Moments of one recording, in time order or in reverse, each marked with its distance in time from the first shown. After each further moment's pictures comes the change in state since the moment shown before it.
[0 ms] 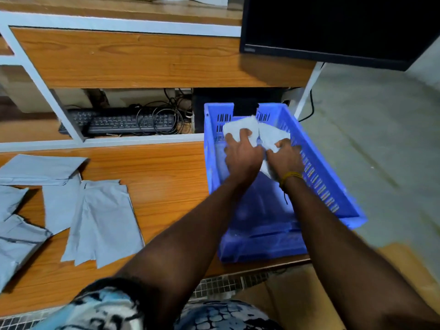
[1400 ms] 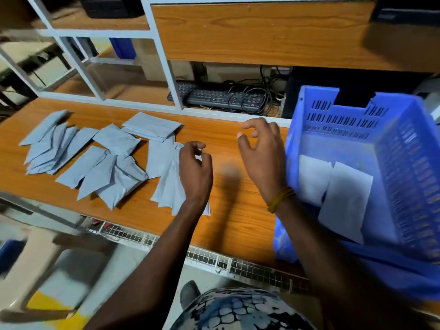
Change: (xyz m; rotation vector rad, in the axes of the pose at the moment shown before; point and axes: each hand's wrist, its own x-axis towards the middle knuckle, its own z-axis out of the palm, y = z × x) left_hand -0.077 -0.168 -0.191 -0.036 0.673 -0.106; right_hand -0.161 -0.132 0.072 0.535 -0.176 -0.745
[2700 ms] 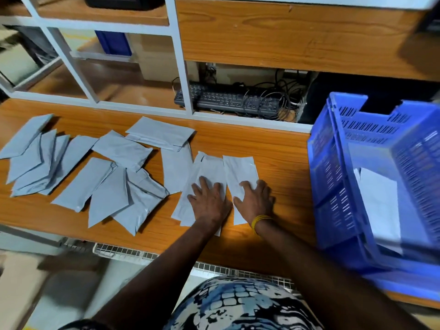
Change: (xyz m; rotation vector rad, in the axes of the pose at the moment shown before) left_hand 0.041 -0.152 -0.014 0.950 -0.685 0.050; right_hand -0.069 0.080 0.185 -0.779 -0.502 0.374
